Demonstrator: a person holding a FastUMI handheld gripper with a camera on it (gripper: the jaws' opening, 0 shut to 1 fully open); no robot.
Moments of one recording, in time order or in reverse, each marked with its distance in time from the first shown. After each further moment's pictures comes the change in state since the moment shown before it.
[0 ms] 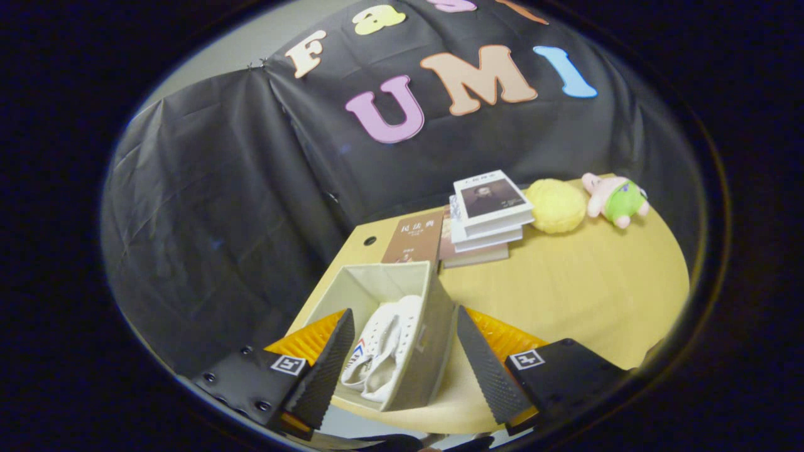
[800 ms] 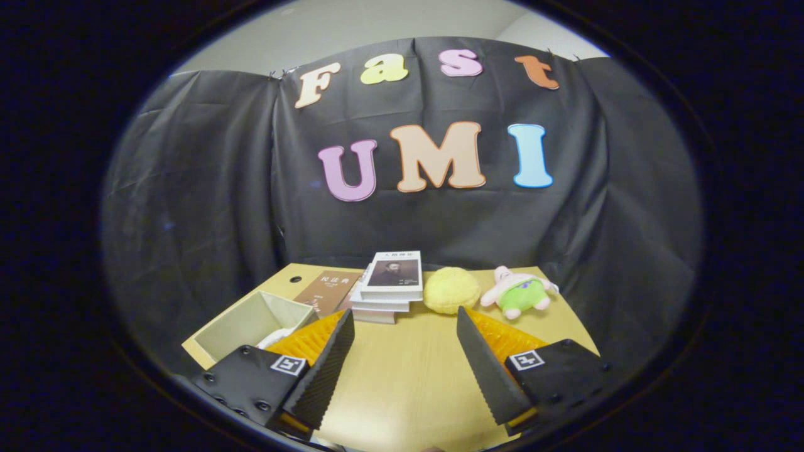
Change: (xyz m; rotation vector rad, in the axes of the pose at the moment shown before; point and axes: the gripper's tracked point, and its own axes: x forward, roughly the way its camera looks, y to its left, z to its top) arm -0.100 -0.146 0.094 -0.224 -0.291 -0.219
